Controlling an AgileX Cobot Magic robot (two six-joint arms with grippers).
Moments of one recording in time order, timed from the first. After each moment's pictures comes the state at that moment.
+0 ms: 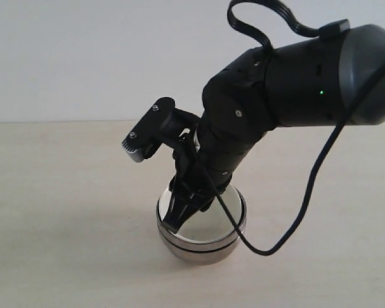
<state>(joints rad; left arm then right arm) 0.03 0.00 0.00 0.05 0.26 0.09 0.81 1.78 -1.28 -0.17 0.66 -0.22</state>
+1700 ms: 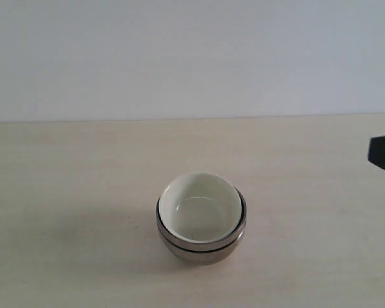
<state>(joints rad) 0.03 0.00 0.00 0.05 0.26 0.09 0.51 0.62 -0.51 0.07 0.31 0.21</state>
